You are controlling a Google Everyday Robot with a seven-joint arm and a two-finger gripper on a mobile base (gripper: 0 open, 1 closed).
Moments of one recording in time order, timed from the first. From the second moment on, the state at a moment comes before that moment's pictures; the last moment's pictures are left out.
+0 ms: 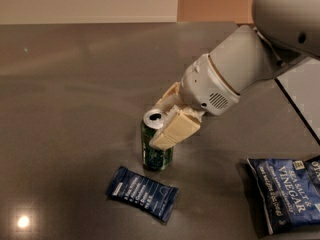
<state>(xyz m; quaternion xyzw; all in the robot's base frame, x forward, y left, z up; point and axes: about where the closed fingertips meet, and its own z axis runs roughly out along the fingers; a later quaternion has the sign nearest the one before) 0.409 -0.005 0.916 -0.66 0.66 0.26 0.25</state>
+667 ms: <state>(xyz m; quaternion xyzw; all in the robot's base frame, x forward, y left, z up) 0.404 -0.007 0.906 -0.66 0.66 0.26 0.24</state>
